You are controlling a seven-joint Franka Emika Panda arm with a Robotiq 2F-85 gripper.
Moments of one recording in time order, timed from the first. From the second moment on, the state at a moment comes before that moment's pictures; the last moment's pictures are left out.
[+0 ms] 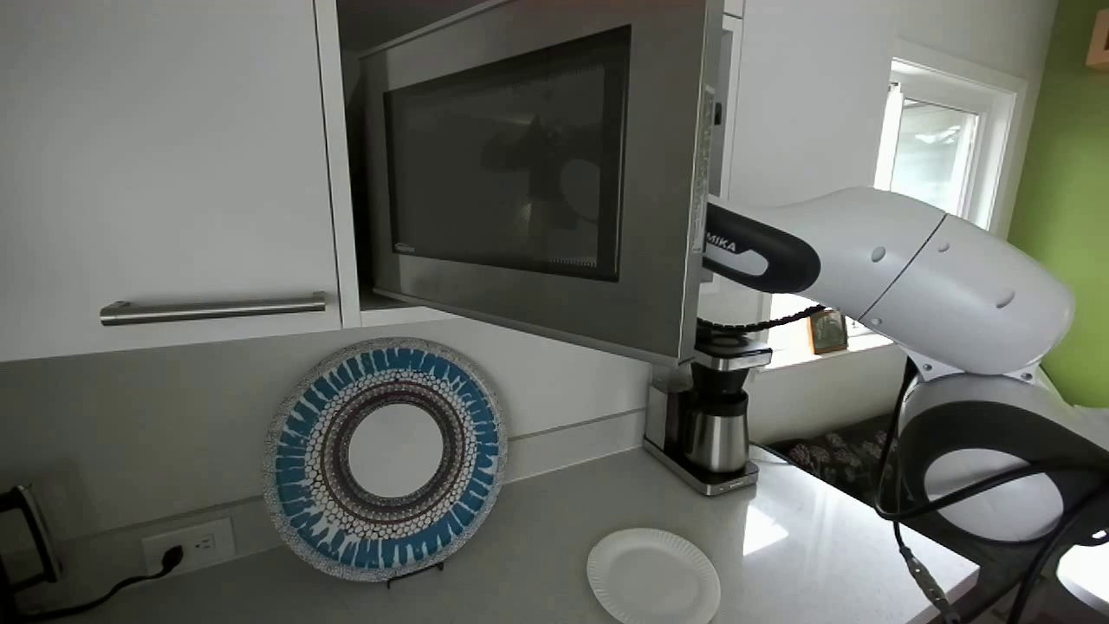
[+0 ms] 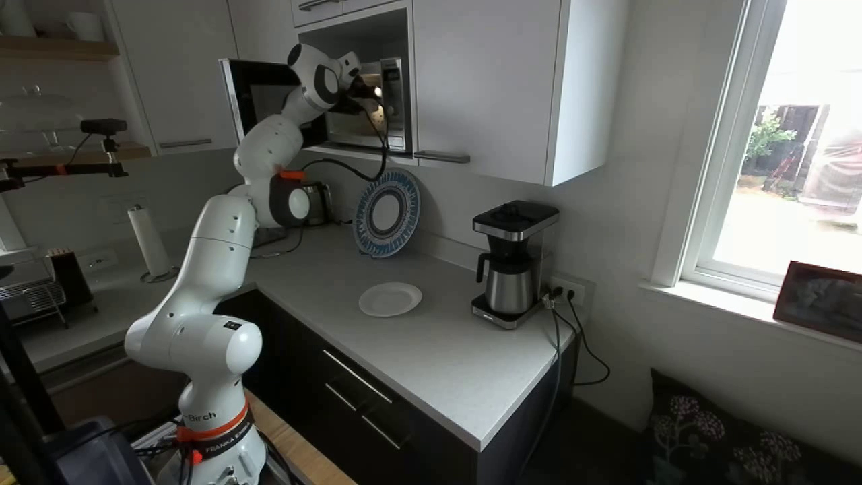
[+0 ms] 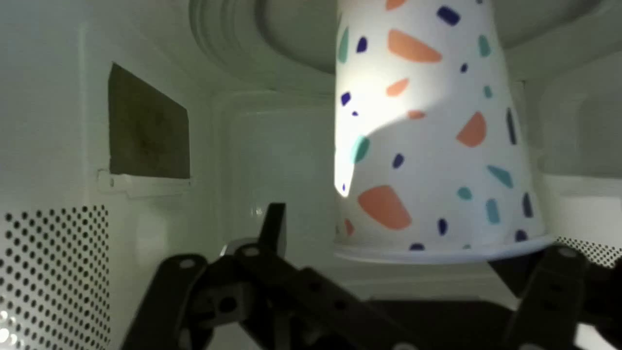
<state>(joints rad) 0.46 0.63 -0.17 -0.45 -0.38 2.22 0.50</state>
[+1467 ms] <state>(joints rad) 0.51 0.67 -0.31 -0.45 -0.48 2.36 0.83</state>
